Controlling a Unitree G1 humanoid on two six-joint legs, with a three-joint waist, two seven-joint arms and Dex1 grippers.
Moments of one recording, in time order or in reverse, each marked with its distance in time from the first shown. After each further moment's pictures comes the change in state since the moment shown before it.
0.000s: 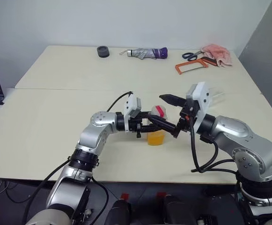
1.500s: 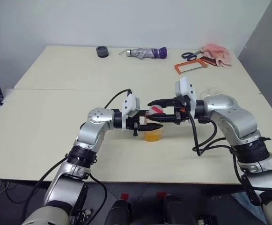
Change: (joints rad) left arm -0.030 0.014 -0.003 0.047 0.045 -0.080 -0.058; right arm -0.239 -0.104 0.130 0.515 -0.148 -0.306 0.567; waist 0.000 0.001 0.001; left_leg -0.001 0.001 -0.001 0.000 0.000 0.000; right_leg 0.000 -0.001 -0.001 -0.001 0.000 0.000
